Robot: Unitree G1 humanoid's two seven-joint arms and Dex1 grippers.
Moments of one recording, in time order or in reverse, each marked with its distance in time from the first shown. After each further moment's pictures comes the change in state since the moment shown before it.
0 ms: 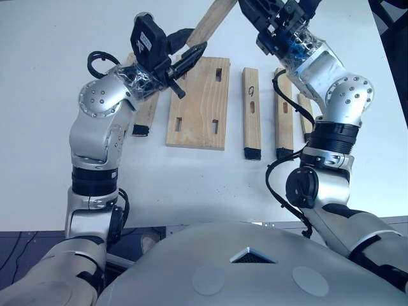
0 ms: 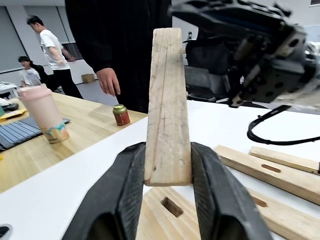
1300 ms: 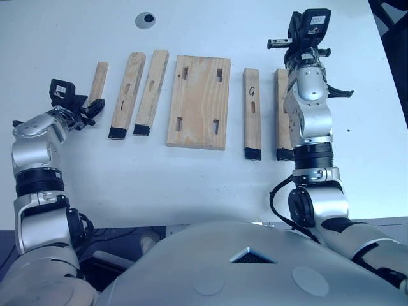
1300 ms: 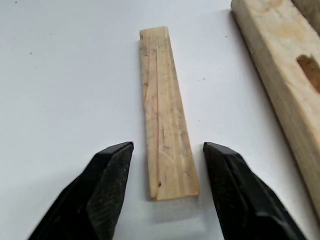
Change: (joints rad) left arm 0.027 0.279 0.270 0.812 0.176 -0.040 -0.021; right arm 0.160 -0.046 0.330 0.115 -1.073 -0.834 -0.456
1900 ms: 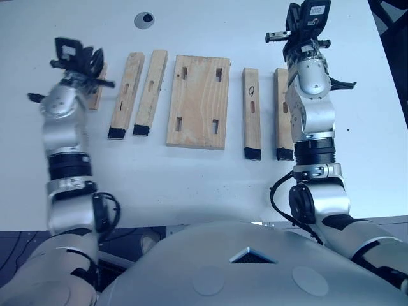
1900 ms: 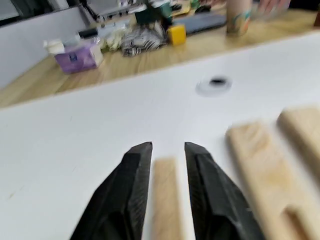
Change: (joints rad) left arm -0.108 -0.079 0.027 -0.053 0.018 -0.135 0.180; right arm -0.031 -0.003 0.001 -0.012 -0.001 0.018 0.040
